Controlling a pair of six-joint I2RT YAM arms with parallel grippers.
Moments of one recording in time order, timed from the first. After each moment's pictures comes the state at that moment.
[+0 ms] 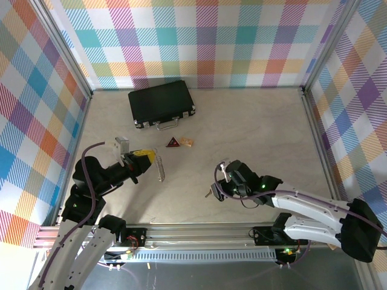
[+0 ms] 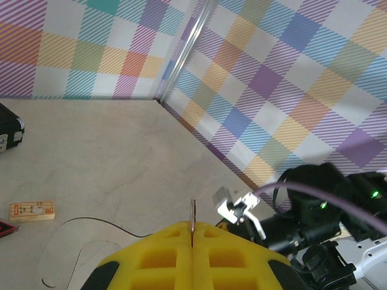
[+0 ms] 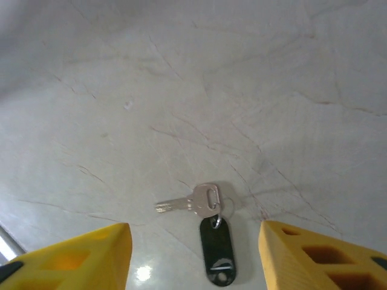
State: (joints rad) left arm -0.31 0.48 0.69 -0.29 0.58 -0.43; right arm 0.93 1.04 0.62 -0.44 0.01 0.42
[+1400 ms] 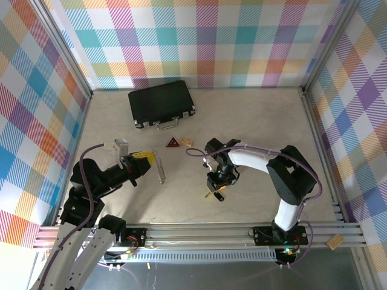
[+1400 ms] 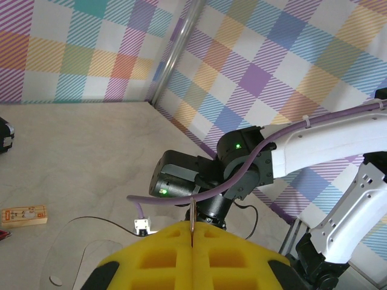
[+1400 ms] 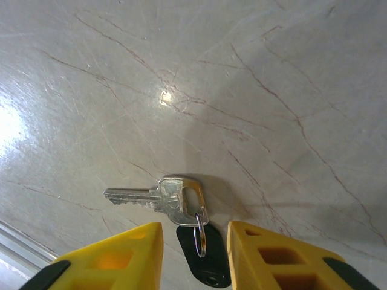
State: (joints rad) left arm -0.31 0.45 0.69 -0.30 0.61 -0.42; right arm 0.74 1.78 1.09 -0.89 -0.33 0.20
